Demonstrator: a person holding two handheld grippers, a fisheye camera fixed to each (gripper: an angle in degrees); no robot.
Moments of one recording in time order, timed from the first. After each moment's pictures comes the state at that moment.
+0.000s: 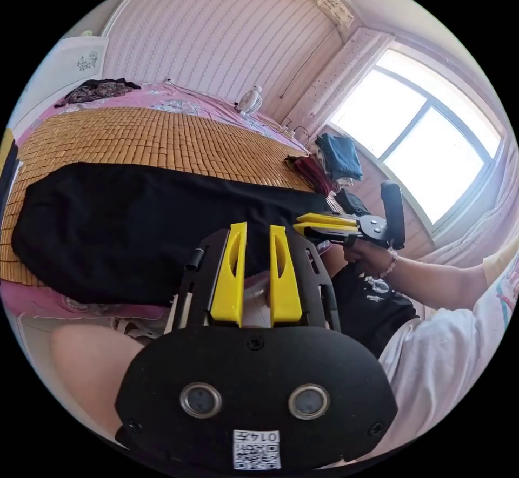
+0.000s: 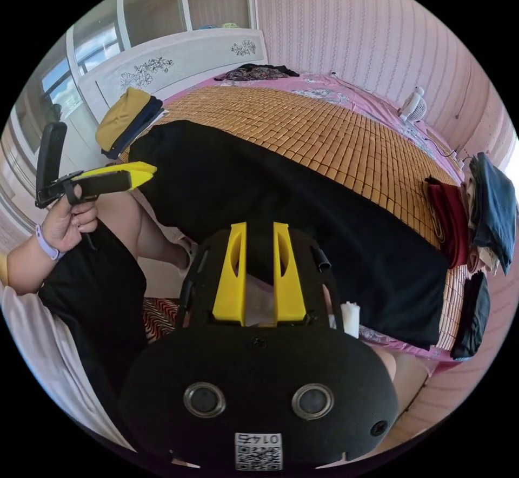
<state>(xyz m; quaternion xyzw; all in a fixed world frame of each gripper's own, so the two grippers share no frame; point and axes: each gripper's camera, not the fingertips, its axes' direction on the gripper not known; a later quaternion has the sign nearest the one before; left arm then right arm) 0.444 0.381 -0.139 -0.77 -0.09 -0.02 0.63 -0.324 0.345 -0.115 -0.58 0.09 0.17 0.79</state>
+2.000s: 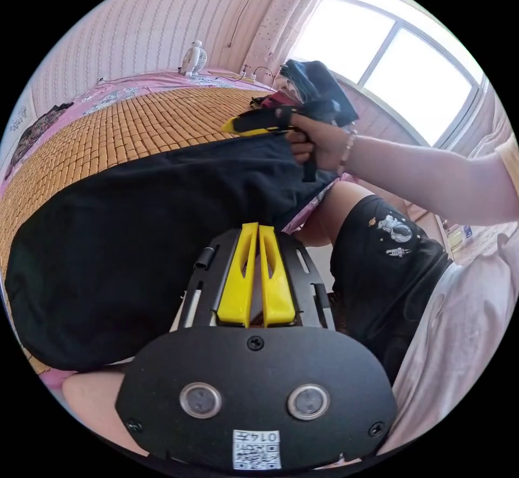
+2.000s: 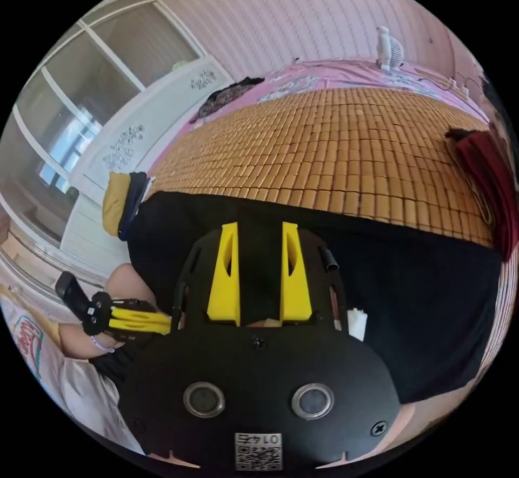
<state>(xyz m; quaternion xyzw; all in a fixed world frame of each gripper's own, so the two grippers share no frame) 0.467 0.535 -0.070 -0.84 0.02 0.06 0.54 -0.052 0.427 -0.188 -0.48 0.09 0.39 0.79</state>
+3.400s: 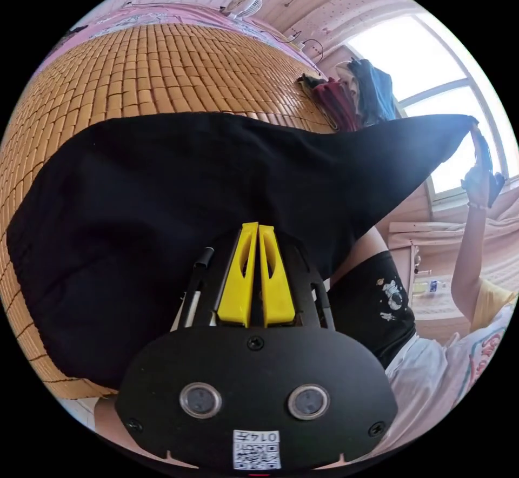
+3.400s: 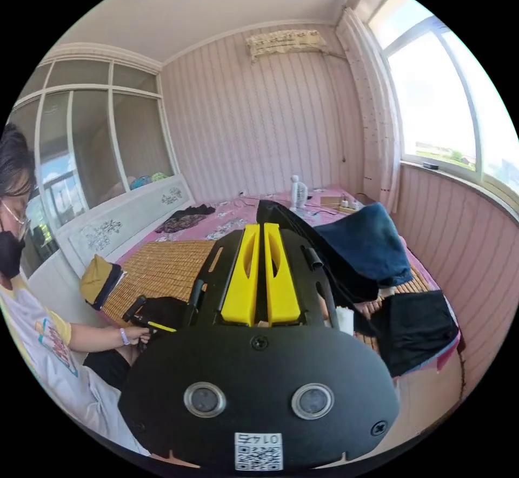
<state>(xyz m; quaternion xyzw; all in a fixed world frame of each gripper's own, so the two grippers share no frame) 0.330 0.621 -0.007 -0.89 -0.04 -0.10 0.44 0.010 0.113 -0.438 -0.28 0.27 0.23 0.89</state>
